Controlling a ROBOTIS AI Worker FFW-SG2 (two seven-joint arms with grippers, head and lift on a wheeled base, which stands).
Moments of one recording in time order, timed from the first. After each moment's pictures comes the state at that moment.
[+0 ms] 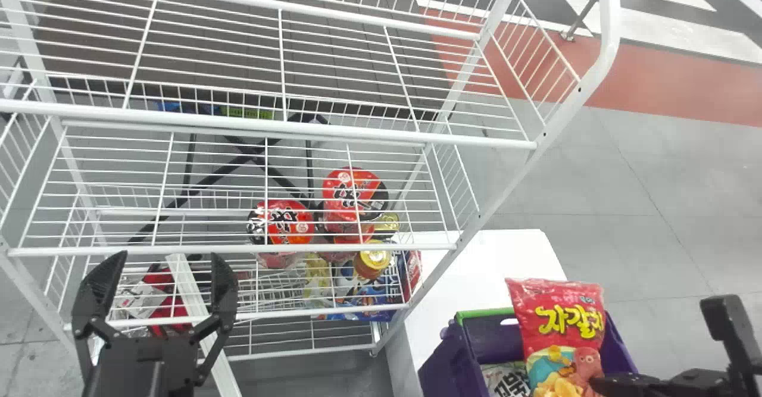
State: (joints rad) left arm 0.53 0.12 -0.46 -1.80 -0.17 -0.21 0.47; right arm 0.52 -0.32 -0.78 -1.85 0.40 0.85 1.36
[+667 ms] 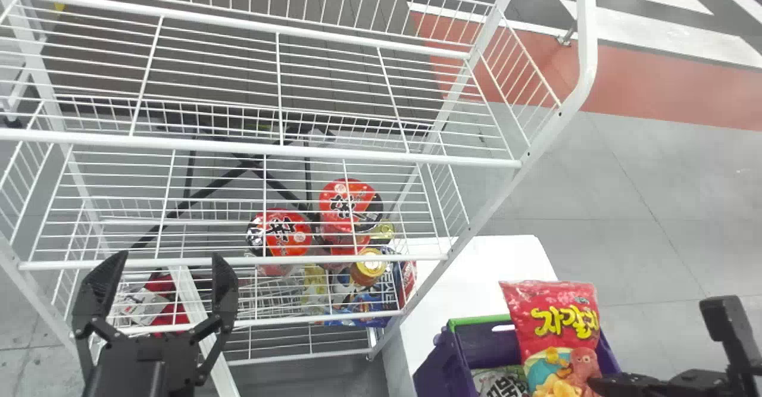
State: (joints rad) left arm 0.53 0.12 -0.47 -1.81 -0.17 -0.21 0.47; right arm 0.52 -0.31 -0.78 -1.86 0.40 0.84 1.36
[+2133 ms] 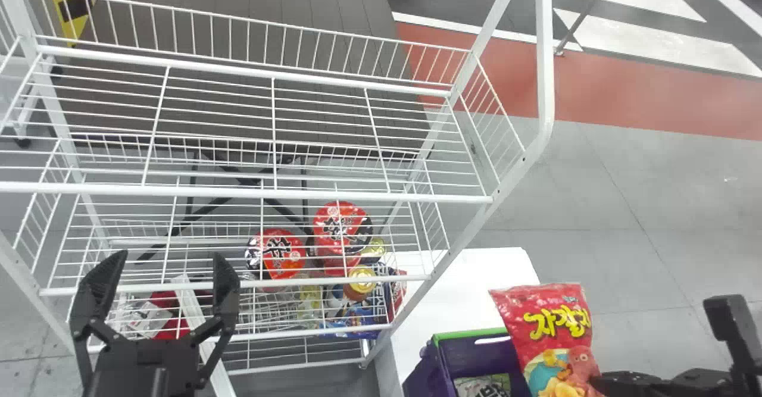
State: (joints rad) left arm 0.55 0.13 -0.47 -1.84 -0.19 -0.21 0.47; right arm 0.52 -0.31 -0.79 -1.88 0.39 0.85 1.36
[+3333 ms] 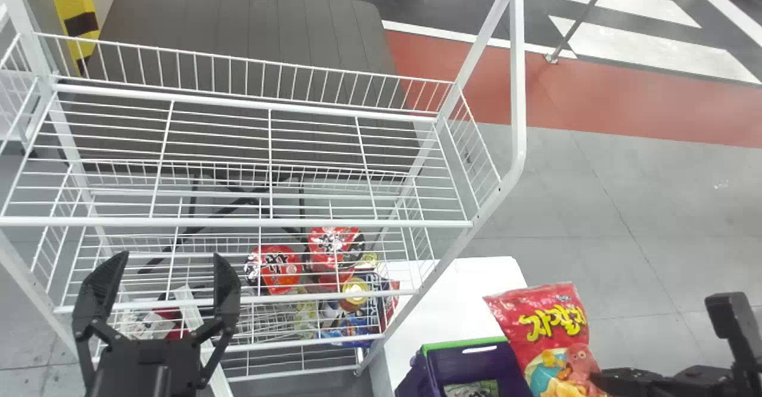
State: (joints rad) left arm 0.55 0.12 -0.47 -1.83 -0.19 -0.20 0.47; right arm 0.52 -0.31 -0.79 -1.89 0.39 0.84 1.36
